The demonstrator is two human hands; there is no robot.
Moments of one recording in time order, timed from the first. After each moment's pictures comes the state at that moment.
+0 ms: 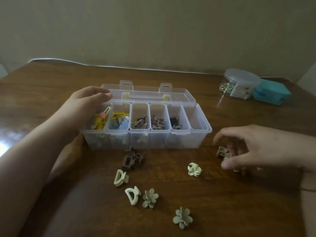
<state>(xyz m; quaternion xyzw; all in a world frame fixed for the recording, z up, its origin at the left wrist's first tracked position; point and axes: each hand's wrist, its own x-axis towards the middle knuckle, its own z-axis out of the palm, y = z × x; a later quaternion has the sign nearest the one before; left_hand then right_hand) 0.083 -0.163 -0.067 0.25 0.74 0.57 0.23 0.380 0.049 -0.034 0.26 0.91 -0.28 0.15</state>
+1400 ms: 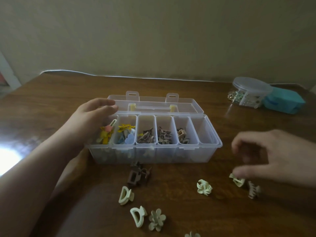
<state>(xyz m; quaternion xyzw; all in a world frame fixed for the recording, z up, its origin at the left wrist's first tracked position) 0.079 -0.163 -0.070 0.26 0.75 0.56 0.23 0.384 0.051 -0.031 0.22 0.97 -0.12 0.07</state>
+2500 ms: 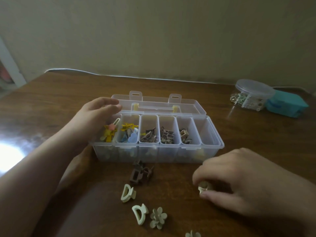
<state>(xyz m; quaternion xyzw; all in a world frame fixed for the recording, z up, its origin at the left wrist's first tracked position) 0.073 -0.163 -0.076 0.27 0.75 0.56 0.24 0.355 -0.003 -0.048 -0.03 1.00 -0.05 -0.01</state>
